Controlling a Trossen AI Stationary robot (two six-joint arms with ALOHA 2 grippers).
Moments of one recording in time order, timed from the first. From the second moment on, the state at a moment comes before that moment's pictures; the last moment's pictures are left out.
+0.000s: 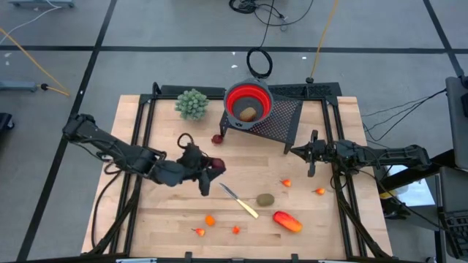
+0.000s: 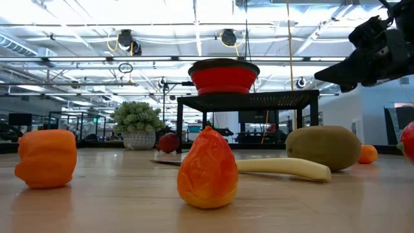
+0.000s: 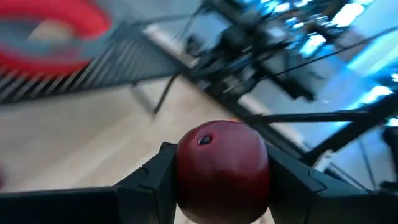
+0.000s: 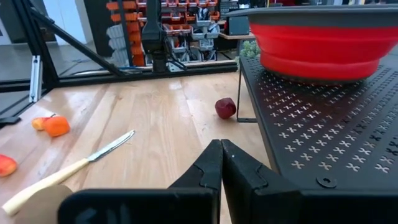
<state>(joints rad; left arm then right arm) -0.44 1.32 1.13 -0.18 -0.65 -0.74 0.01 0.15 0.04 0.01 0.18 0.07</state>
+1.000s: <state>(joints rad) -0.44 1.32 1.13 0.55 -0.03 0.04 0.01 0.15 0.04 0.01 0.18 0.06</state>
